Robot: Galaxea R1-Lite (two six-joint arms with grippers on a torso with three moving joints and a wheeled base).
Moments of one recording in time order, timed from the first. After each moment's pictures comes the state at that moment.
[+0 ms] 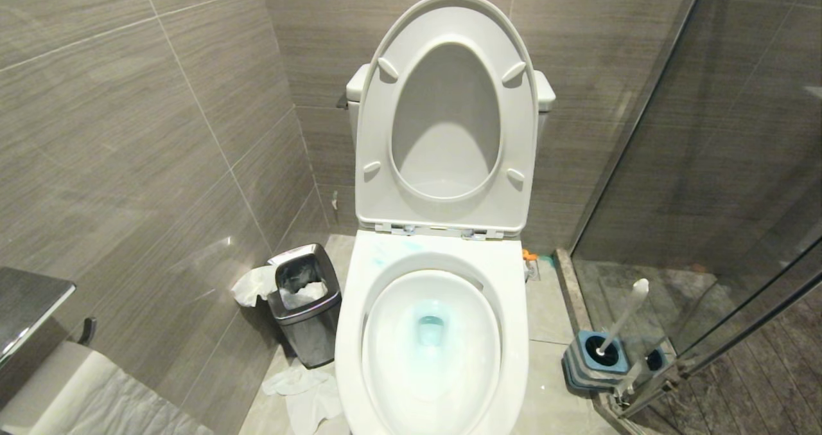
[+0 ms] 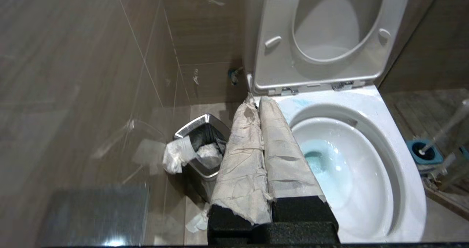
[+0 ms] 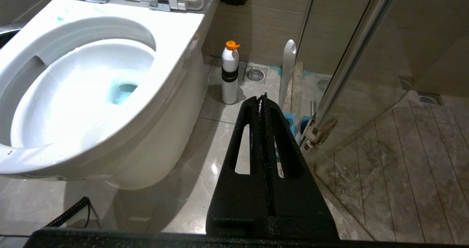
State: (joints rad) left arm -0.02 0.81 -0.88 0.07 -0.19 0.06; right arm 0.00 0.00 0.00 0.01 0.01 0.00
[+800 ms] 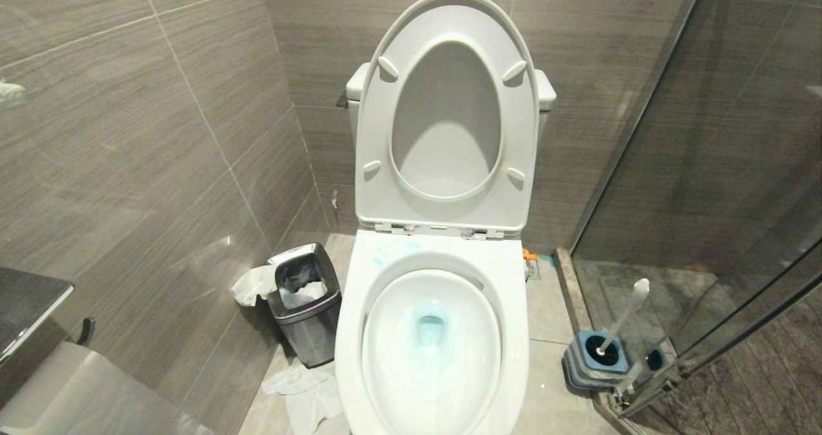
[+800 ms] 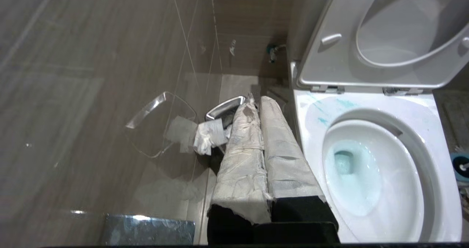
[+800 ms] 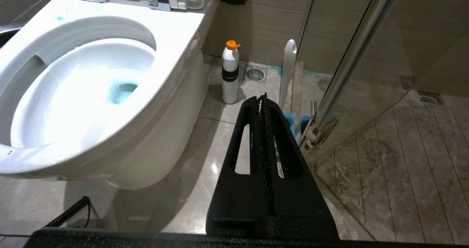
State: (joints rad) left arm 0.07 1.18 -1.40 0.39 -0.13 0.04; right arm 0.00 0.00 0.00 0.01 0.01 0.00
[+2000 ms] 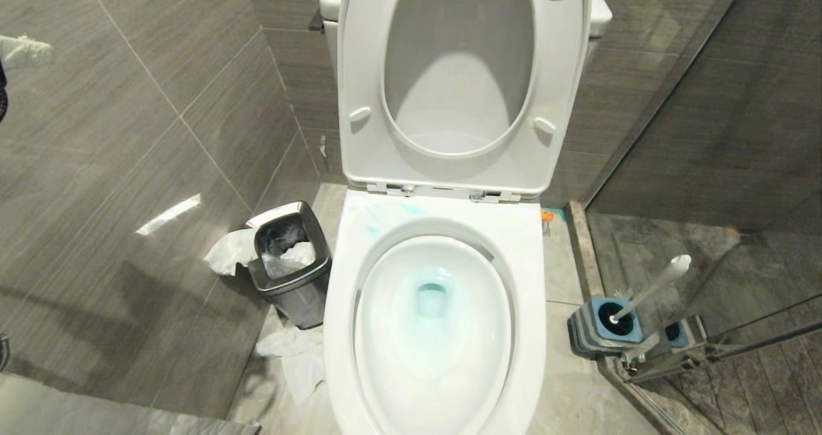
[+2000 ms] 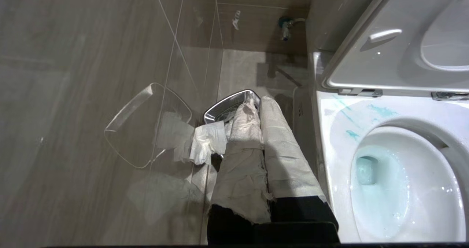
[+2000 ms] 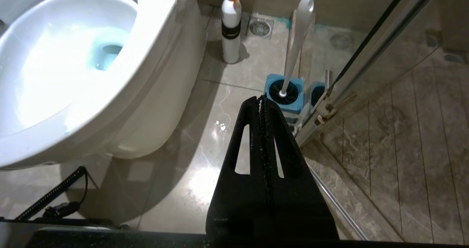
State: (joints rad) left arm 0.08 1.33 -1.59 0.39 -0.13 0.04; right arm 0.00 0.00 0.00 0.01 0.00 0.00
